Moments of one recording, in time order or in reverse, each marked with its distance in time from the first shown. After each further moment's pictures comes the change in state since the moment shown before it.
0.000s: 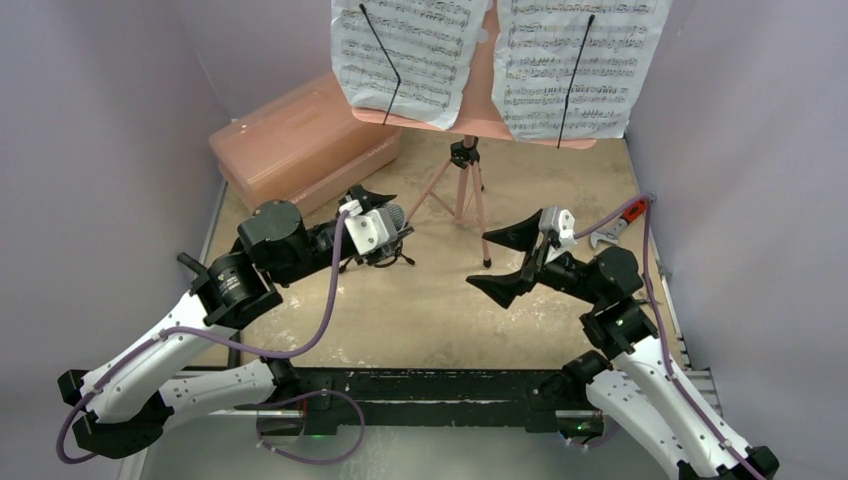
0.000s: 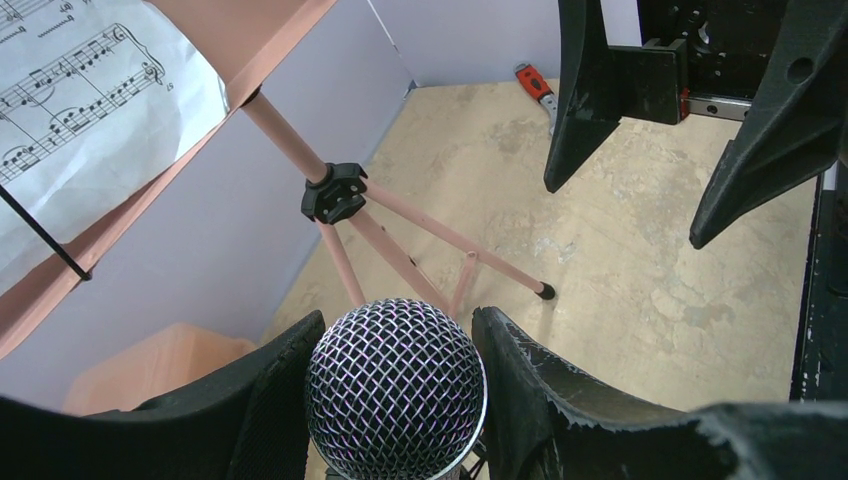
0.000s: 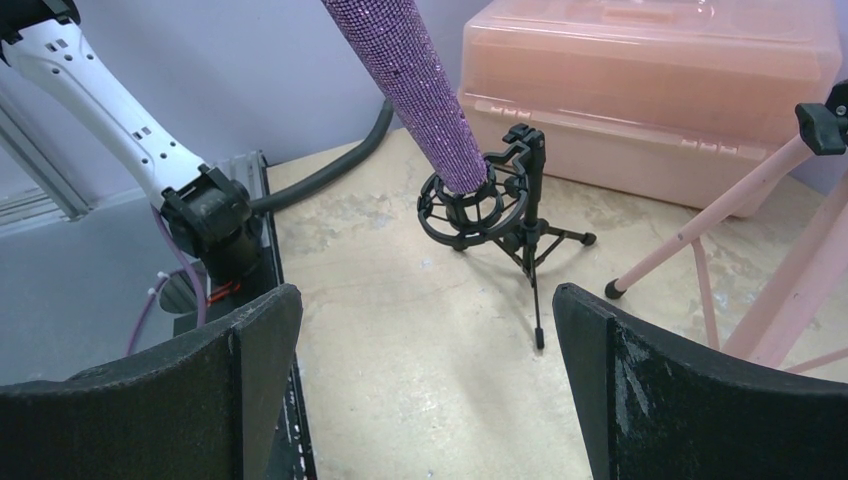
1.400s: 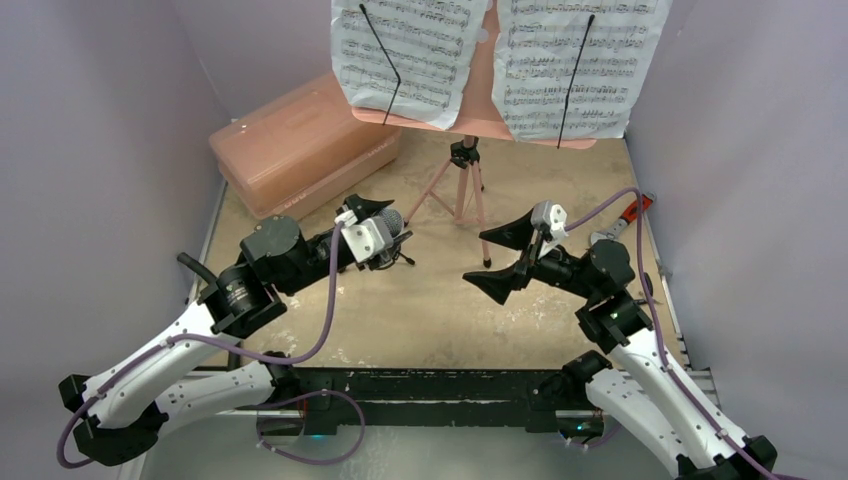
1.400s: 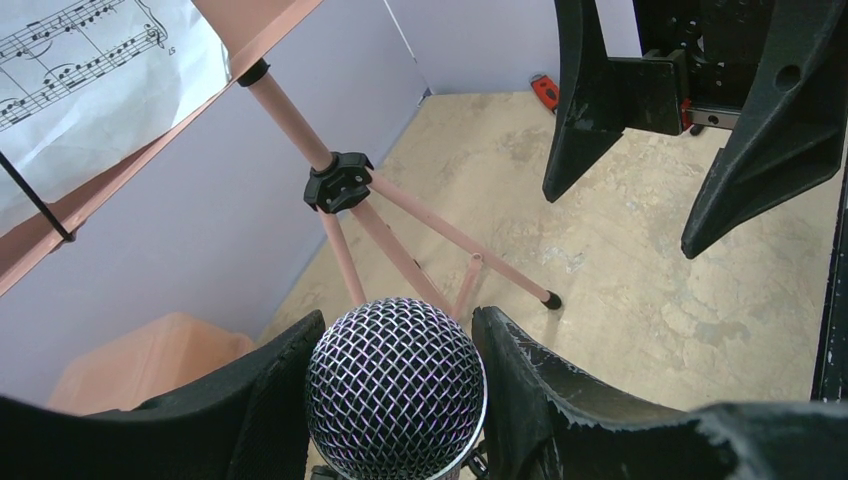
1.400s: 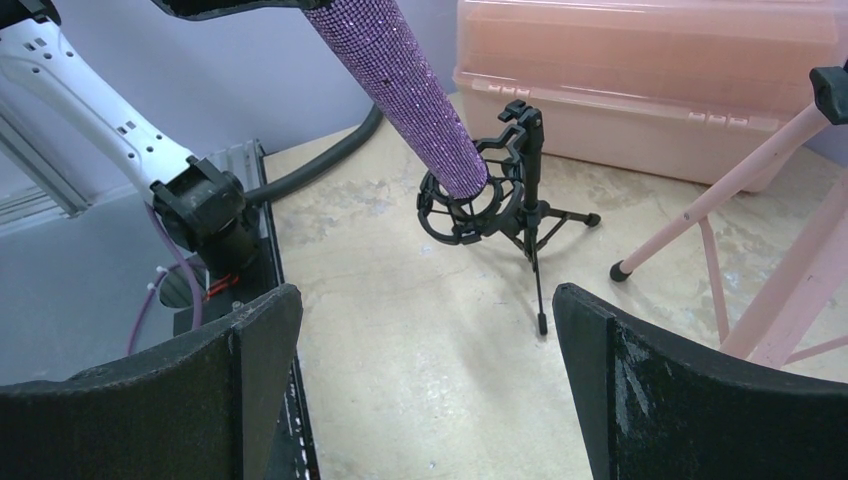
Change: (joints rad) left arm 0.000 -0.063 -0.151 0.133 -0.033 -0.025; right arm 0.000 0.047 0.005 -0.006 0.003 0.000
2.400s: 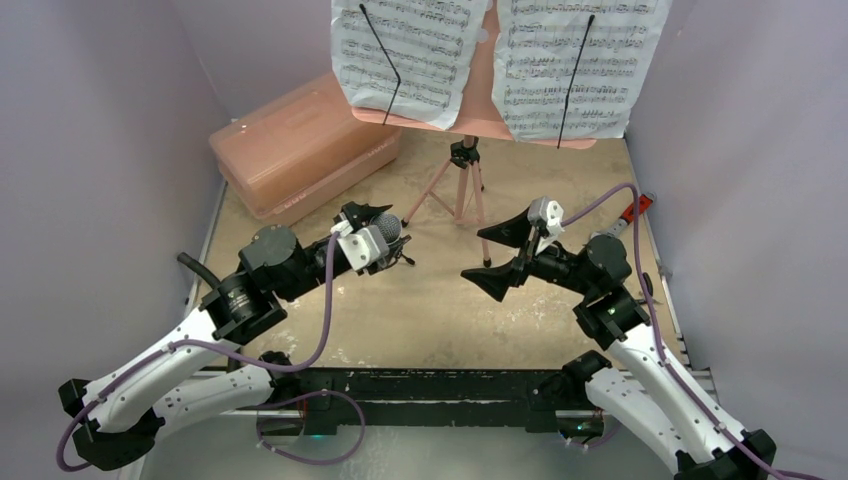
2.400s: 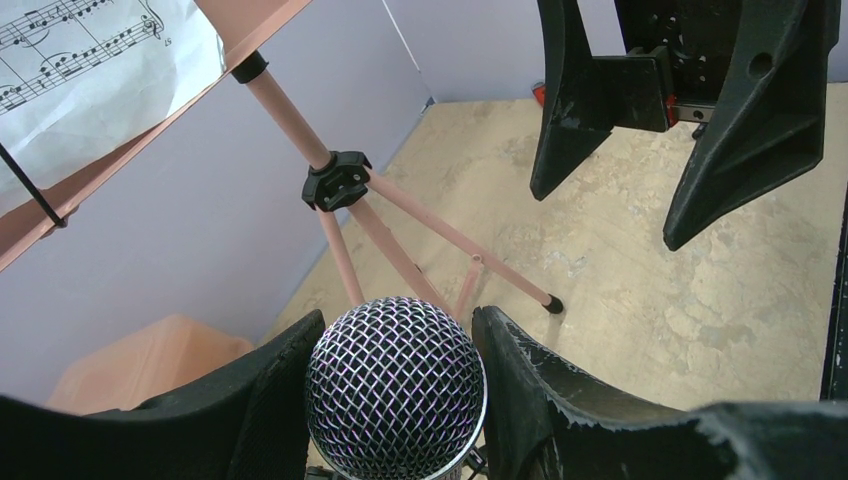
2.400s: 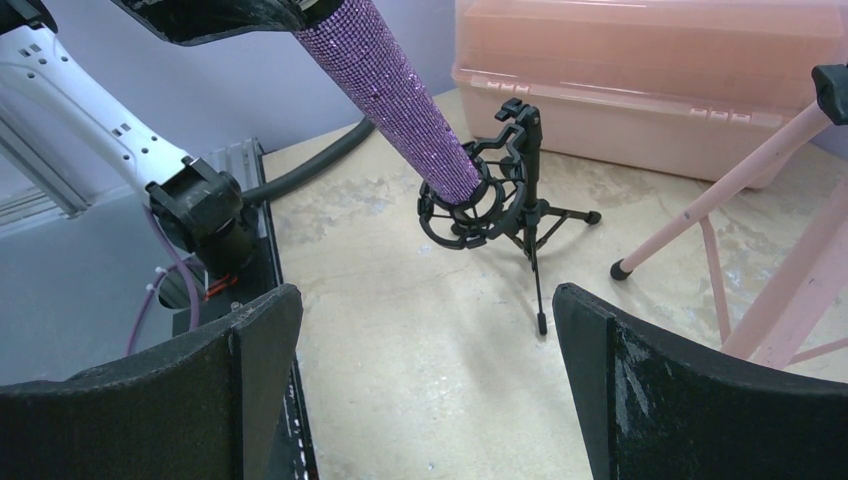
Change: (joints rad) left arm 0.000 -0.048 -0.079 0.061 0.000 0.006; right arm 0.000 0.033 0.014 0.008 0.000 0.000
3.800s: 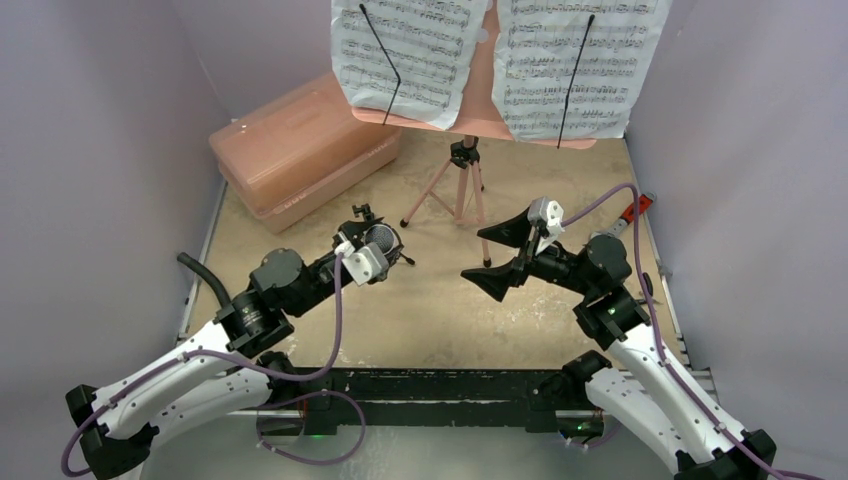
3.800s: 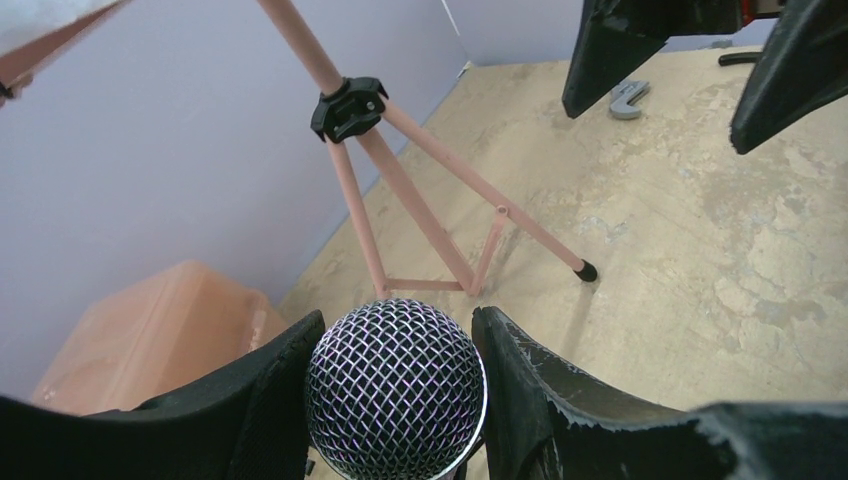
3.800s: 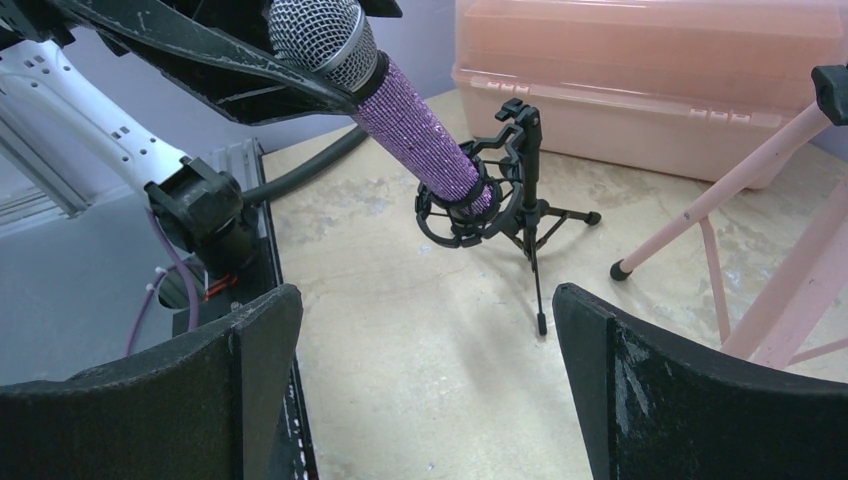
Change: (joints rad) left arm 0.000 -0.097 -0.243 0.164 -0.076 0.035; right arm 0.000 -0.001 0.000 0.000 -0.001 -0.001
